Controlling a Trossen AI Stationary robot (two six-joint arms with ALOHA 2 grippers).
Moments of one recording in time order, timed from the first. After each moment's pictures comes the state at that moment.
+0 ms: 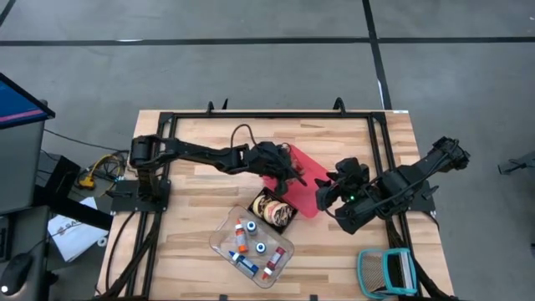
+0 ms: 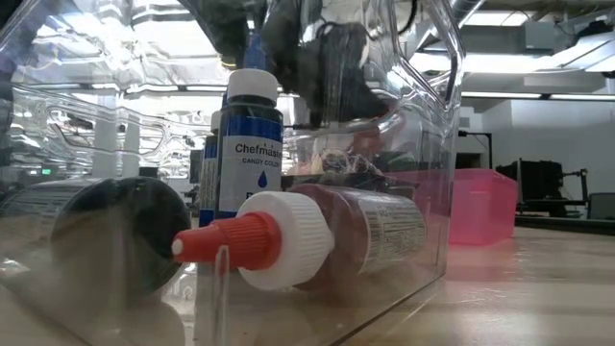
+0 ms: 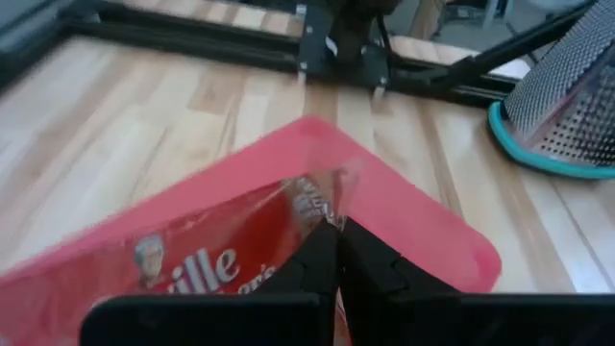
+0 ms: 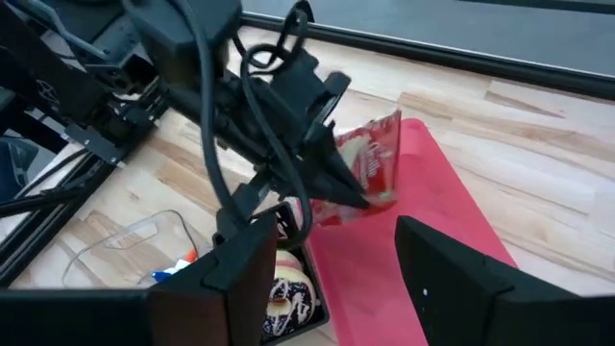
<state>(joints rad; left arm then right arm) 0.10 1.88 1.22 0.21 0.09 -0.10 0.56 1.48 1.63 -1.38 0.87 1.52</state>
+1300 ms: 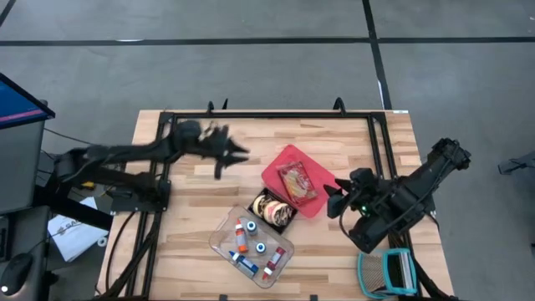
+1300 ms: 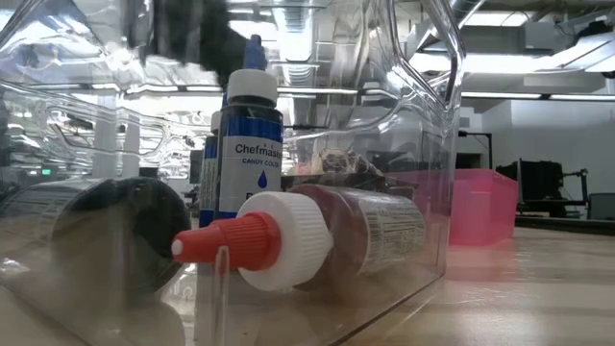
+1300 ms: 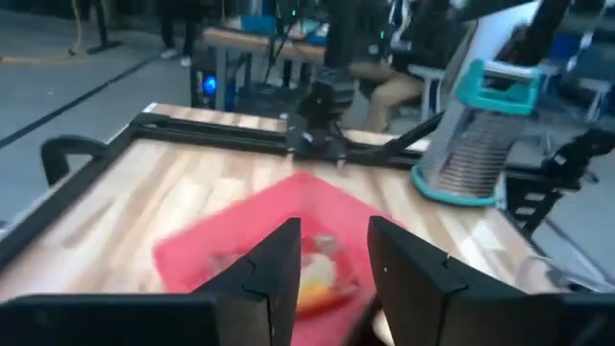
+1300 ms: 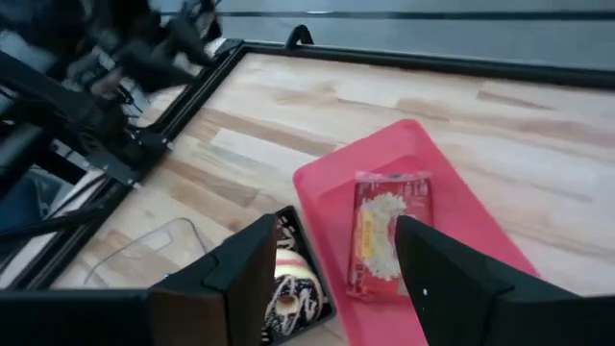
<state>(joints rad) 0.39 1.15 0.63 0.32 0.43 -0.05 0.71 1.48 1.59 -1.51 1.00 1.80</state>
